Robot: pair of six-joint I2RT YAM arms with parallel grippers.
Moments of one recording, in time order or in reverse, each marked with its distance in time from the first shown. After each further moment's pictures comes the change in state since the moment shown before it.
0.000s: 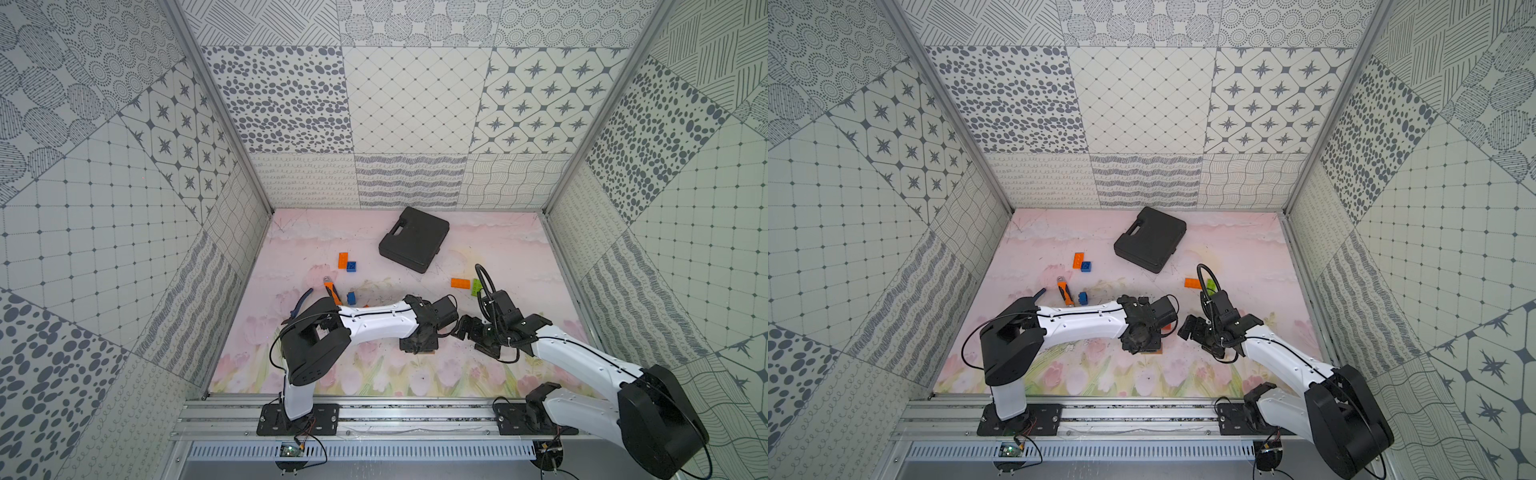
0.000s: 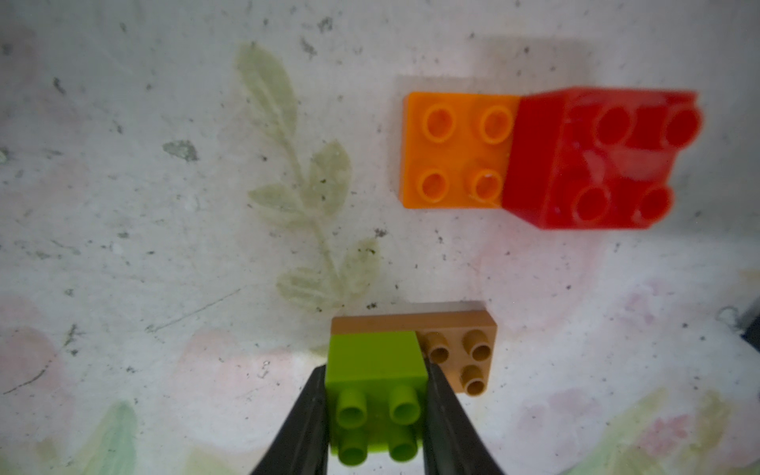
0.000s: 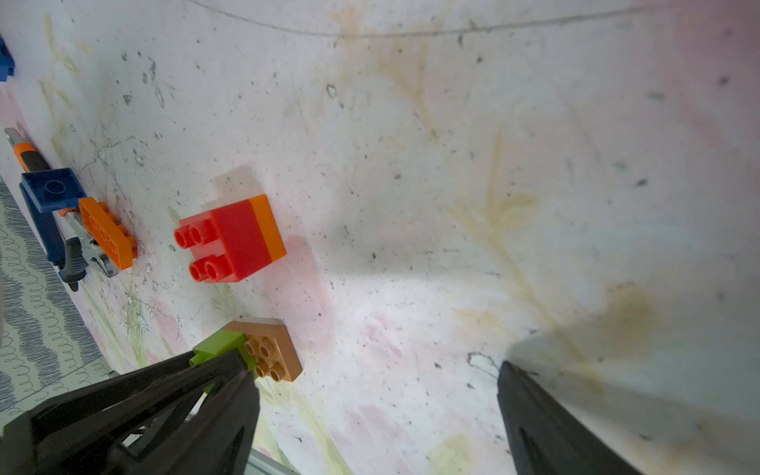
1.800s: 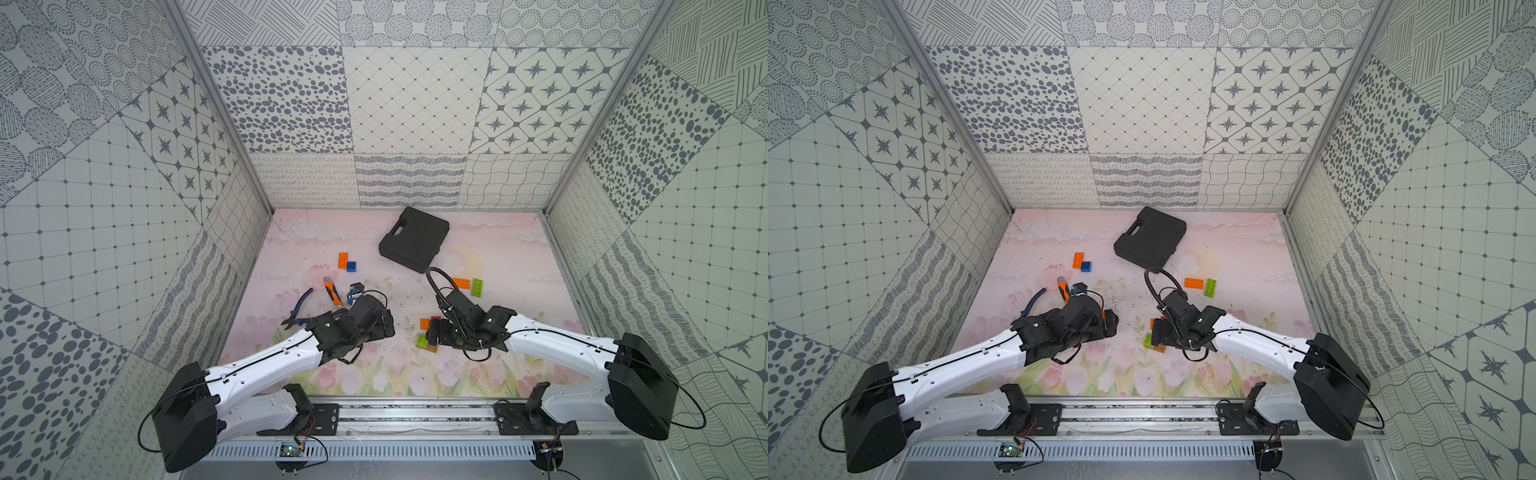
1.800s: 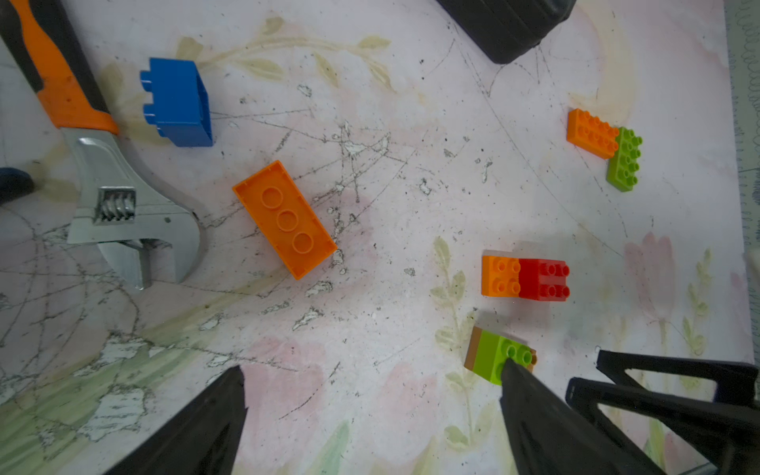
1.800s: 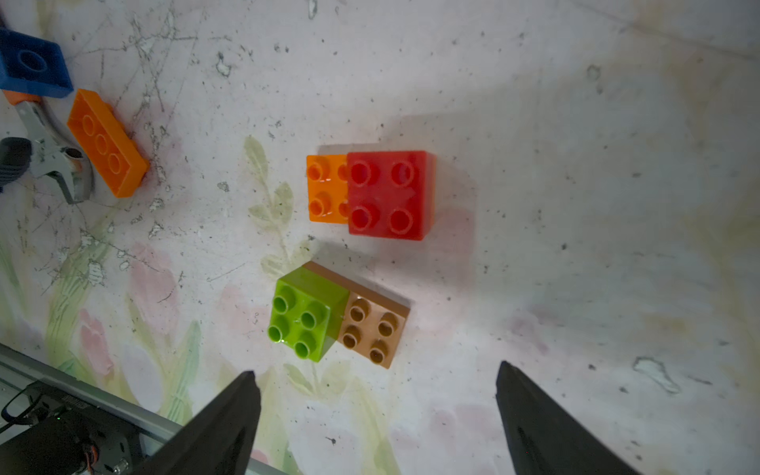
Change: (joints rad) left arm 0.236 -0.809 -0.588 0.307 -0.172 0.161; right arm 0.419 0.198 0.258 -0.061 0.293 0.071
